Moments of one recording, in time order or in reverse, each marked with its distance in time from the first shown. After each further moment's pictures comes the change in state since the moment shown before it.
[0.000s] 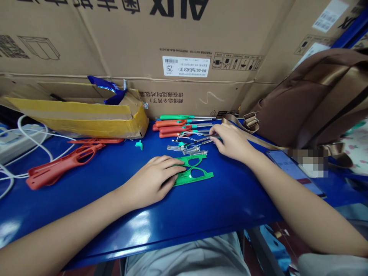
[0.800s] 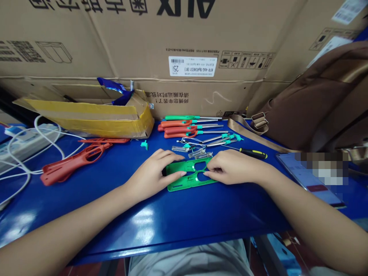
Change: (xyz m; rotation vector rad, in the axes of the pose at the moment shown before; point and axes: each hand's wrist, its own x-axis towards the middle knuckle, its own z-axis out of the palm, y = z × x) left_hand 0.003 -0.009 0.000 -0.164 0.190 -0.203; right_hand -0.010 -0.056 -0.022 0.157 -0.573 -0.174
